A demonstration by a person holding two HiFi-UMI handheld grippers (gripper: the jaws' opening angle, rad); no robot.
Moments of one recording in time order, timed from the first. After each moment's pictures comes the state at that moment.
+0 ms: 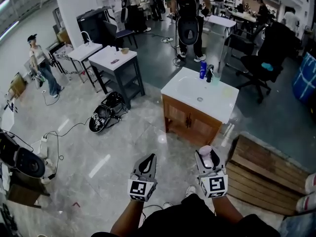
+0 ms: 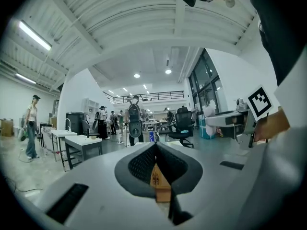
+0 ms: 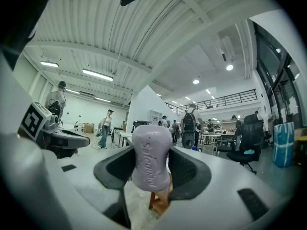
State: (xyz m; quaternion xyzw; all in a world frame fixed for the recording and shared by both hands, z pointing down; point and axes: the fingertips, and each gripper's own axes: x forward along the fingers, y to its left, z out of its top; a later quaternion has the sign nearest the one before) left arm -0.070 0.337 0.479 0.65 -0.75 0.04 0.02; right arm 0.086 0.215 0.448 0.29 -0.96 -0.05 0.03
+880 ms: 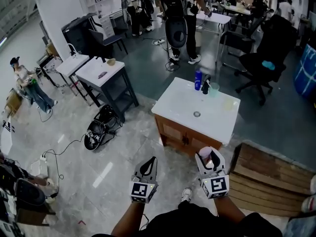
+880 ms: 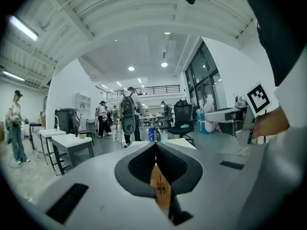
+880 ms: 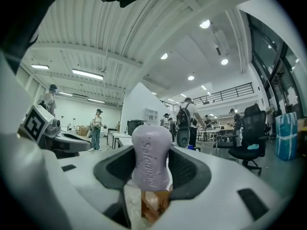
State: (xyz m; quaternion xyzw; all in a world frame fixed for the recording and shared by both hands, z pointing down) left arm -0.138 0.155 0.497 0.68 -0.73 0.08 0.03; right arm 0.023 0.040 0.466 0.30 -0.95 -0.01 0.02
